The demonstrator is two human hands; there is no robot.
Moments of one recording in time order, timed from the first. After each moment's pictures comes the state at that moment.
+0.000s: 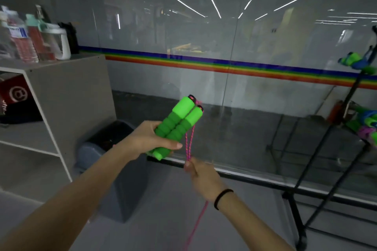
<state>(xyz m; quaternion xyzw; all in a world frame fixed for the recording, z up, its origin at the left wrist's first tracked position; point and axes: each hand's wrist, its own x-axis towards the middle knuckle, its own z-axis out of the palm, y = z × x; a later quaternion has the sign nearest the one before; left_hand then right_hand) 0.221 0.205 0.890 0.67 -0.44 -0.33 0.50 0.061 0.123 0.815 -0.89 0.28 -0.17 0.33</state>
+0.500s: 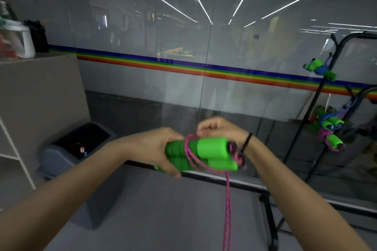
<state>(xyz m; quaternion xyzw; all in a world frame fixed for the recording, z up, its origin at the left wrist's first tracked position) 0.085 0.132 0.926 0.63 -0.71 -0.25 0.19 -0.066 -0.016 0.928 -0.82 -0.03 -0.05 0.57</state>
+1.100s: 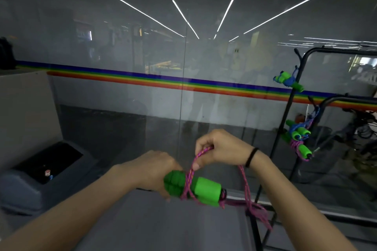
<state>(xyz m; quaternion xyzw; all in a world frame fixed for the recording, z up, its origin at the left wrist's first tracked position) 0.005 0.040 0.915 0.67 -0.74 -0.02 -0.02 -0.156 -0.076 0.954 -0.95 0.13 -0.10 0.25</state>
